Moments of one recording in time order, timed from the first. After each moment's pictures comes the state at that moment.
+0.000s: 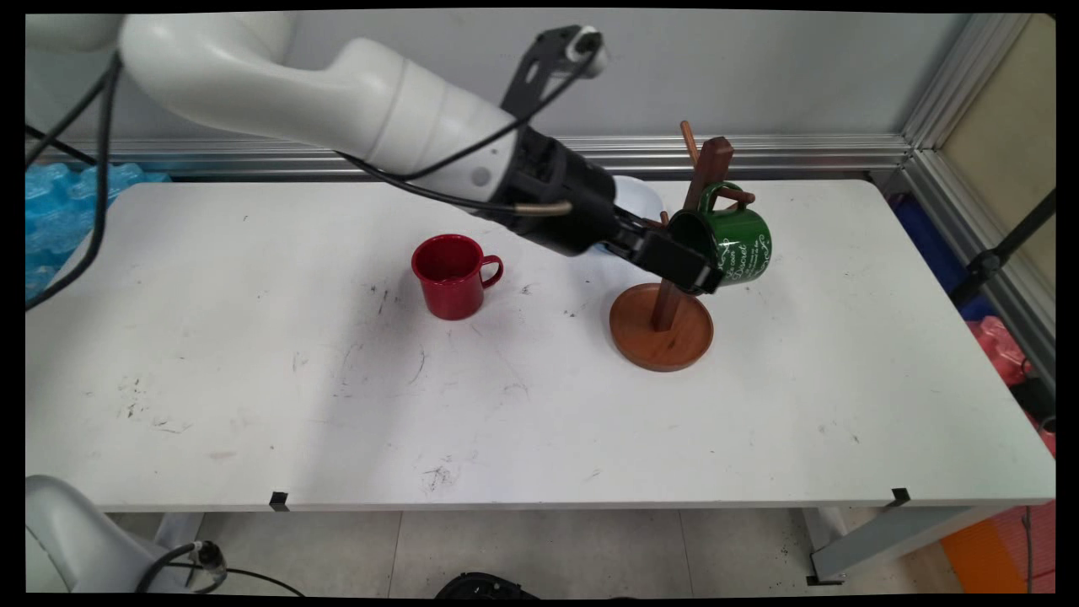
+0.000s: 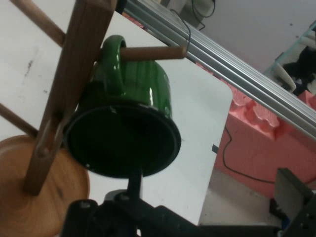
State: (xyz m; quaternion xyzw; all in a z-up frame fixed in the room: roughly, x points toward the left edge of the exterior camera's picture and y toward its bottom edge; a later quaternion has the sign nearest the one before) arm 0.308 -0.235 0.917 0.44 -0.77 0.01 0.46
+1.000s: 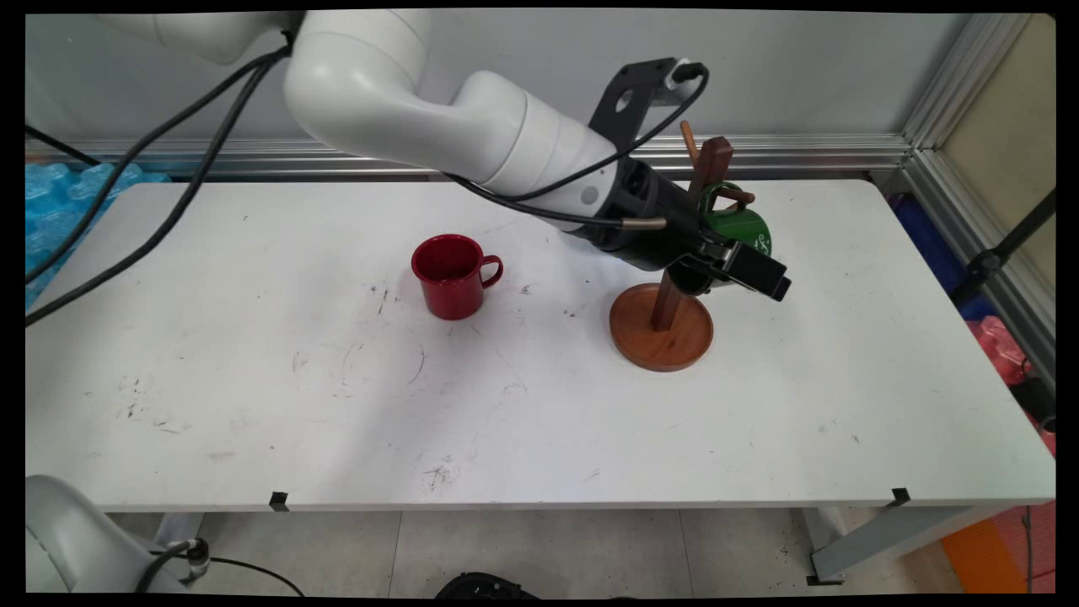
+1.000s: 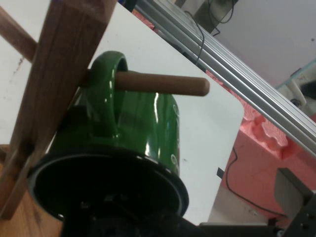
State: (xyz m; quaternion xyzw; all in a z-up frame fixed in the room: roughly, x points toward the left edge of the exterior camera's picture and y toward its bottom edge) arm 0.250 -0.269 0.894 0.48 -0.75 -0.01 0.45
